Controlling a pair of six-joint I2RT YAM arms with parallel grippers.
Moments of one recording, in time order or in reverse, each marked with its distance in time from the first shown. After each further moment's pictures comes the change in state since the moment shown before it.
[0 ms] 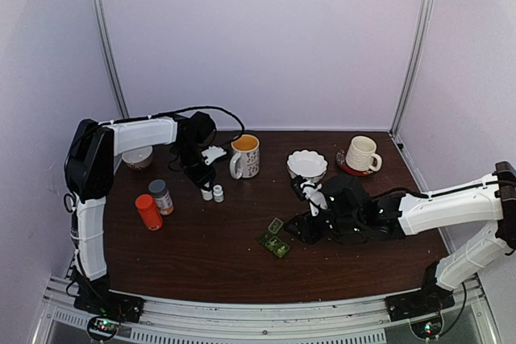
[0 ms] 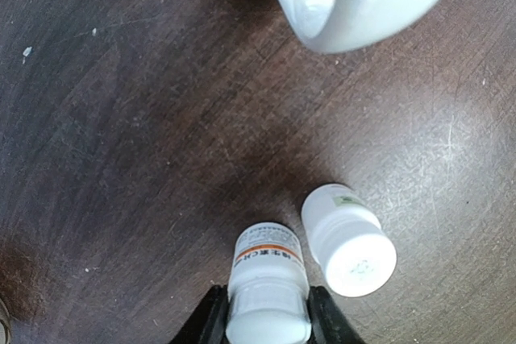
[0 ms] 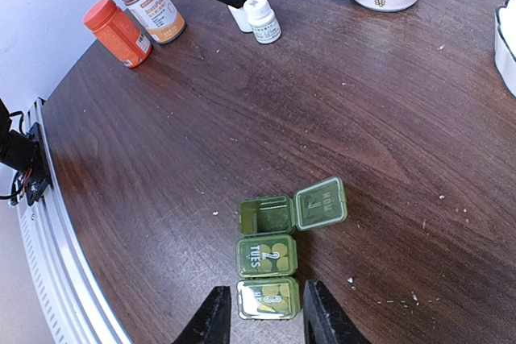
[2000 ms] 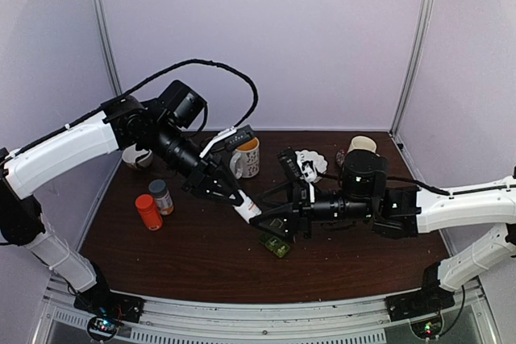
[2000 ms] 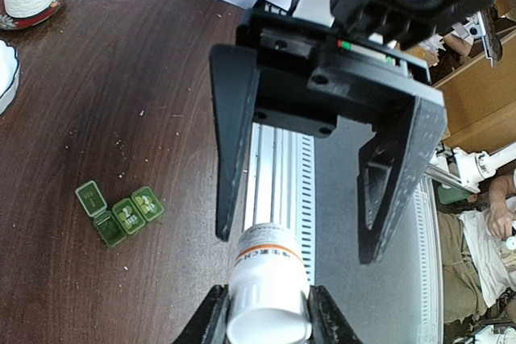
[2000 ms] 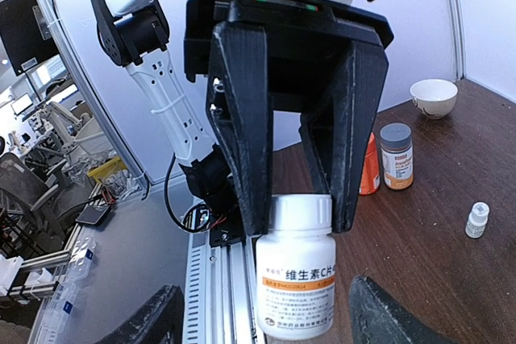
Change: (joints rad) left arm -0.343 -0.591 -0.156 -0.026 0.722 -0.136; right arm 0.120 -0.108 0.118 0.291 -0.360 -0.121
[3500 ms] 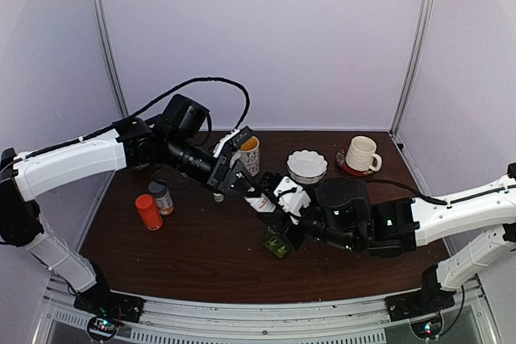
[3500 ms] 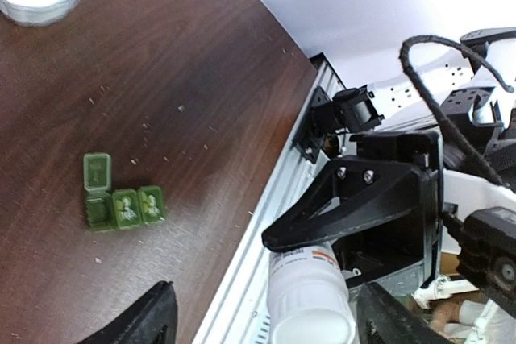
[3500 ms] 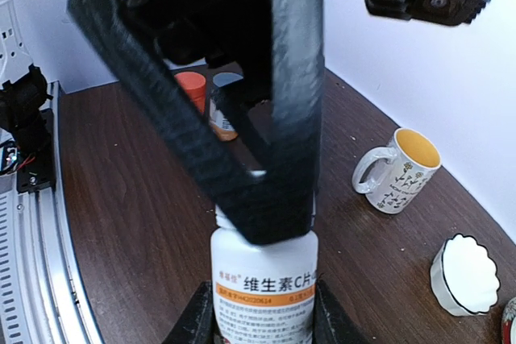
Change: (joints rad) left arm 0.011 0.007 -0.195 0.381 -0.082 -0.574; right arm 0.201 0.051 0.061 -0.247 0.768 -0.343
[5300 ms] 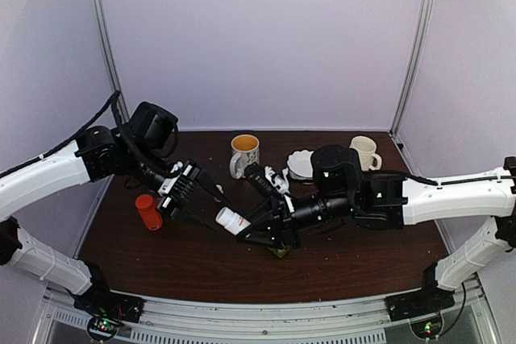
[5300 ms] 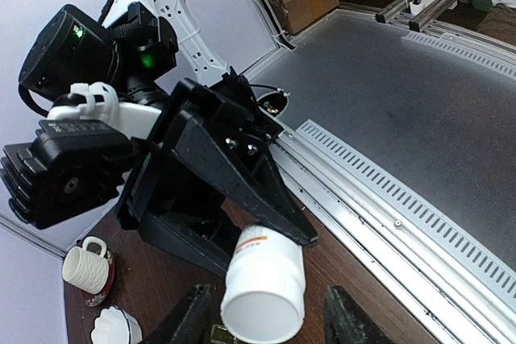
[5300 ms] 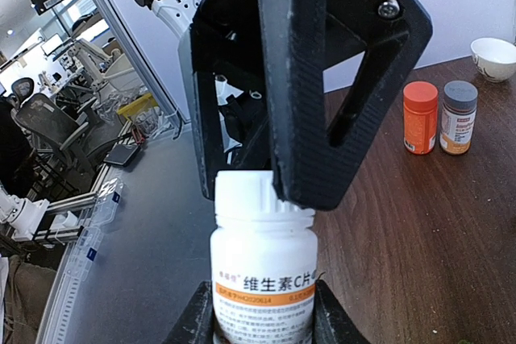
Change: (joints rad) left arm -0.003 -0.259 -0.143 -0.125 0.255 1.567; right arm -0.158 0.071 0.129 -0.018 -0.912 0.257
